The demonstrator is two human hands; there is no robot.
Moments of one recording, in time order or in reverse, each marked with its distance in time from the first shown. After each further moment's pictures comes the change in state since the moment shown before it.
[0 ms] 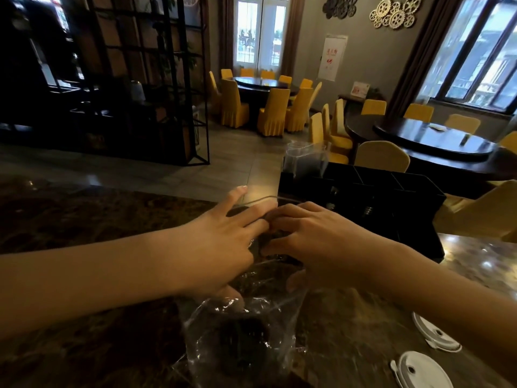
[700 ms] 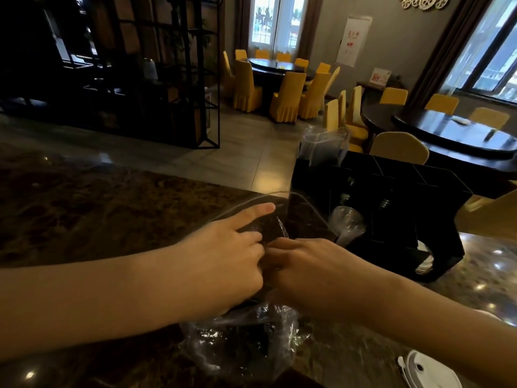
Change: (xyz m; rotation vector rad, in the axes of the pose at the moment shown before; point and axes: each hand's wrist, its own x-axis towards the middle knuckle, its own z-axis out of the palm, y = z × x) left_hand -0.016 0.031 0.003 0.074 -0.099 0.033; right_hand 0.003 -0.047 0.012 0.146 -0.024 -0.174
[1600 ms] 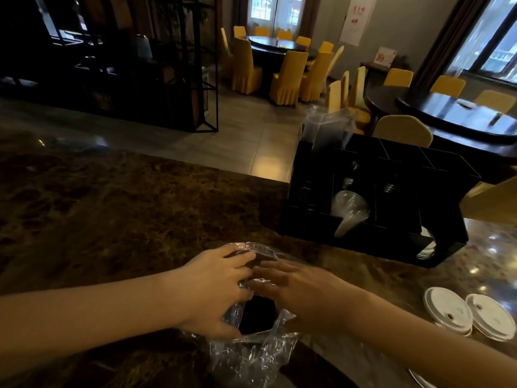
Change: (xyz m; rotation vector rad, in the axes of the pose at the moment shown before) left_hand 0.017 0.036 0.087 -0.405 -0.136 0.053; right_hand 0.009 0.002 0.098 0.169 -0.249 0.036
